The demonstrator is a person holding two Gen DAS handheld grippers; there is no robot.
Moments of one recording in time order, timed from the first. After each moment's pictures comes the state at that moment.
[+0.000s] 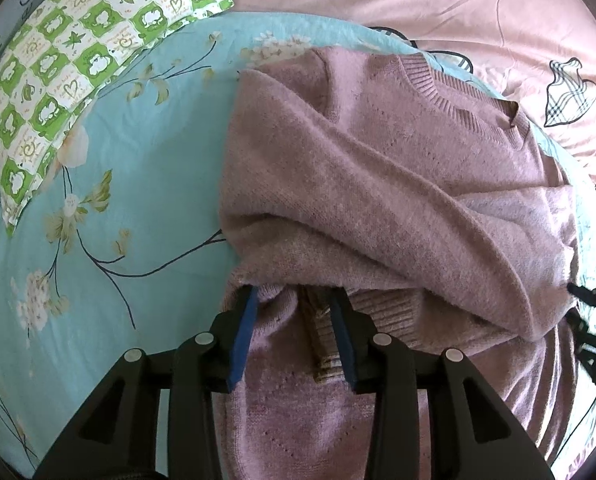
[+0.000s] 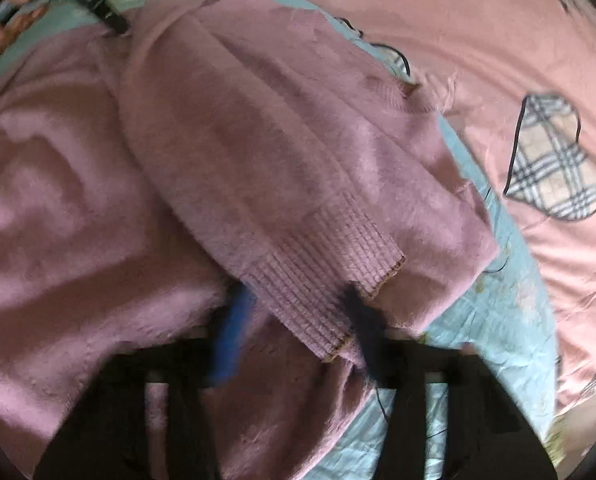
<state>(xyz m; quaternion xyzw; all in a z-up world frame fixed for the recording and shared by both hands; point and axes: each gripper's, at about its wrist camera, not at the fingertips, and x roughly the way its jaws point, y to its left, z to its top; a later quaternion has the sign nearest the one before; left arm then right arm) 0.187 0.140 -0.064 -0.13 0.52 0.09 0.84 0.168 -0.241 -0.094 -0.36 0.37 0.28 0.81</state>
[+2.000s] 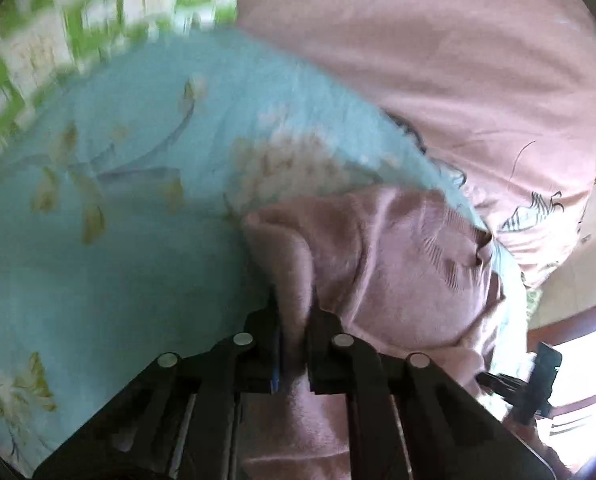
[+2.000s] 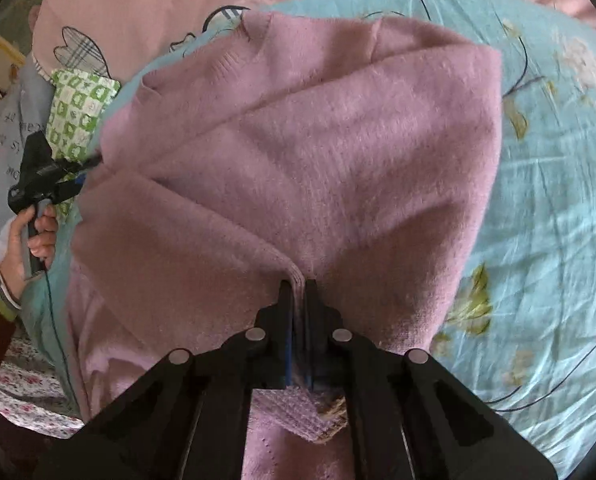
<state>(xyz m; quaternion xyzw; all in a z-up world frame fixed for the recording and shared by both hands) 0.291 0.245 -0.060 -0.29 0.47 -0.02 0.83 0.273 -0.262 -0.102 0.08 0.56 0.26 0.78</state>
